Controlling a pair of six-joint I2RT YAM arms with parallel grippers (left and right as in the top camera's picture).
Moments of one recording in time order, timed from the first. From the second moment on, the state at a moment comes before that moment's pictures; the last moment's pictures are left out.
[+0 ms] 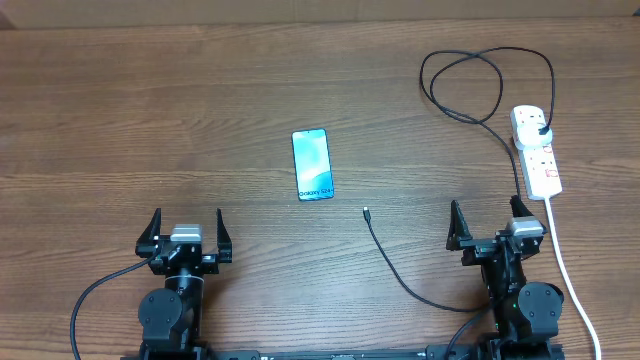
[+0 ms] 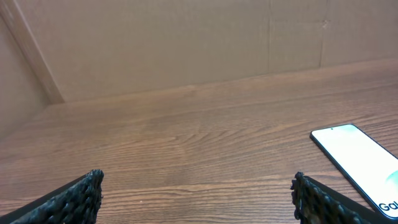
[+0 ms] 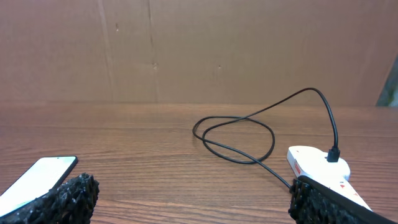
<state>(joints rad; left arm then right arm) -0.04 0.03 0.01 -0.07 -0.09 0.13 0.03 0.01 0.02 -0.03 -0.04 0.01</state>
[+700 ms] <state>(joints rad) -0.04 0.03 0.01 0.00 0.03 0.13 0.03 0.01 0.02 -0.04 -0.04 0.01</state>
